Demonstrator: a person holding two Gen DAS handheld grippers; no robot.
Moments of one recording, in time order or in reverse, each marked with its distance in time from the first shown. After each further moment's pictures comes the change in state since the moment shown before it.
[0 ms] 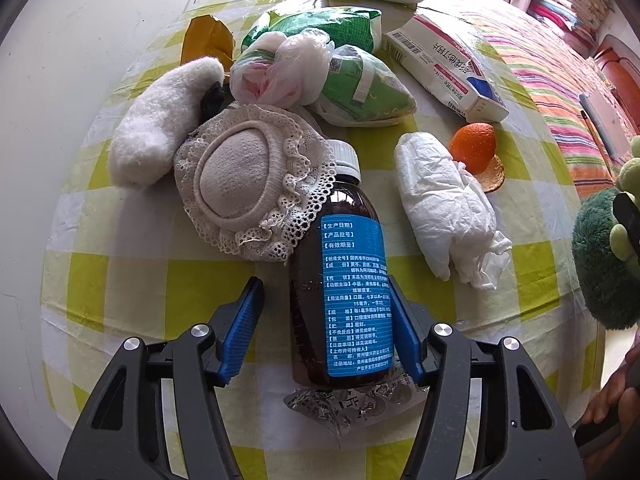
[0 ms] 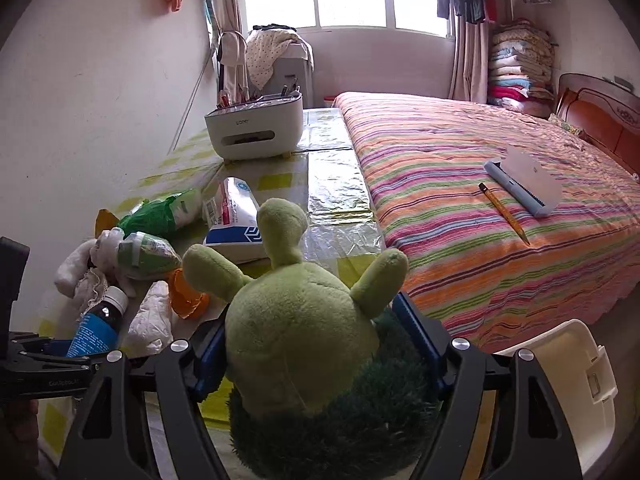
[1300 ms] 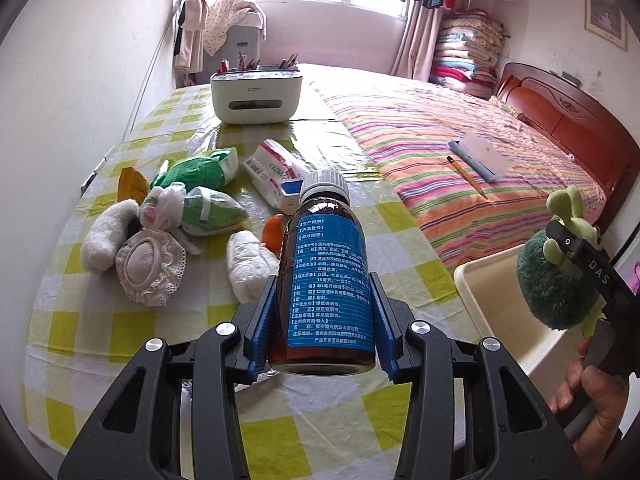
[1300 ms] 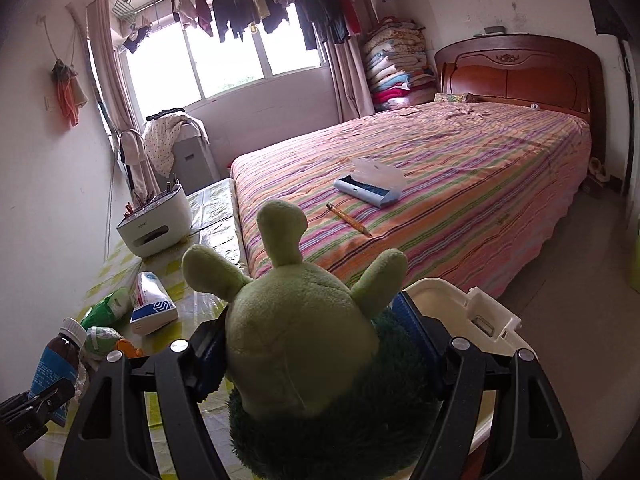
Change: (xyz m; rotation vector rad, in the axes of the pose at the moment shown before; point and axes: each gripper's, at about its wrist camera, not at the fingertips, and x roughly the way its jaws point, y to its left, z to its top) left arm -0.103 -0.107 -0.050 0.182 -0.434 -0.212; right arm -0.100 -0.121 -0.035 0.381 -0.185 -0.235
